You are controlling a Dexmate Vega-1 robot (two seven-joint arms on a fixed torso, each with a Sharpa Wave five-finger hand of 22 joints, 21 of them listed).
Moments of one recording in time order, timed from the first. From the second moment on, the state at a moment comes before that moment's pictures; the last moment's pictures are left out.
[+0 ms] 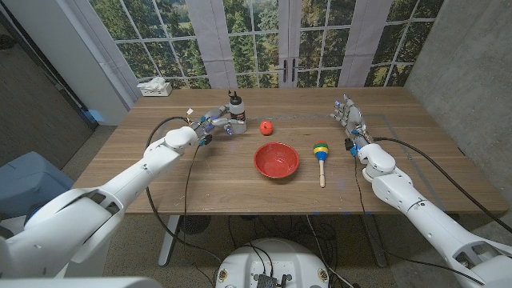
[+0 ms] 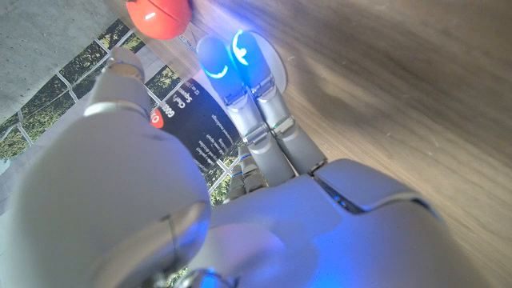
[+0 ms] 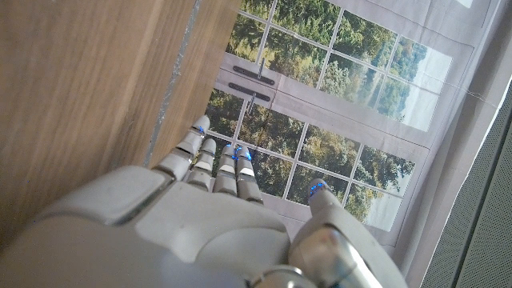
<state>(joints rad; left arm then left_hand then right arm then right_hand) 0.51 0.53 0.61 -1.02 -0.27 -0.20 -0.15 0.94 -0.16 0.14 -0.15 0.24 -0.05 -0.04 0.21 0.18 0.15 -0.14 0.21 0.18 1.29 -0.22 0.94 0.32 1.02 -0.16 1.06 0.20 -0.87 -0.52 -0.37 -1.35 0.56 0.29 -0.12 0.12 0.10 0.38 0.04 0.19 0.22 0.09 0.20 0.18 0.16 0.04 0.20 0.19 0.04 0.05 0.31 0.29 0.22 0.05 0.41 0.17</state>
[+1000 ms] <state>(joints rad) 0.43 0.44 0.62 -0.84 -0.34 -0.27 -0.25 1.04 0.11 0.28 -0.15 0.19 0.43 -0.09 0.33 0.20 0.58 -0.11 0.27 0.19 1.35 -0.22 0.89 0.31 0.96 -0.14 1.16 0.20 -0.89 -0.54 -0.35 -1.38 0.55 0.28 -0.14 0.12 0.10 0.38 0.03 0.19 0.23 0.09 0.20 0.18 0.16 0.04 0.20 0.19 0.04 0.05 0.30 0.29 0.23 0.06 0.40 0.17</state>
